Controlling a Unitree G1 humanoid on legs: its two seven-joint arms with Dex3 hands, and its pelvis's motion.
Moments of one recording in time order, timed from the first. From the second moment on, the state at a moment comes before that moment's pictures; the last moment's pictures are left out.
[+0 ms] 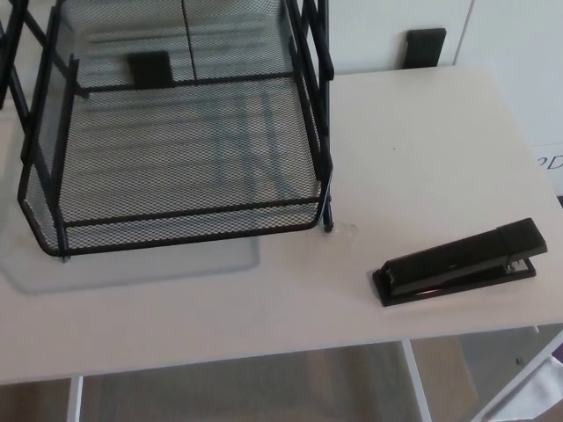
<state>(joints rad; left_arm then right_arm) 0.34 0.56 0.66 0.52 -0.26 0.17 -0.16 0.12 -0.73 -0.53 0.75 0.12 -0.34 0.31</state>
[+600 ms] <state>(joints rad) 0.32 0.51 0.74 0.51 -0.30 0.18 -0.09 -0.33 -0.79 -0.41 0.25 0.17 -0.13 0.30</state>
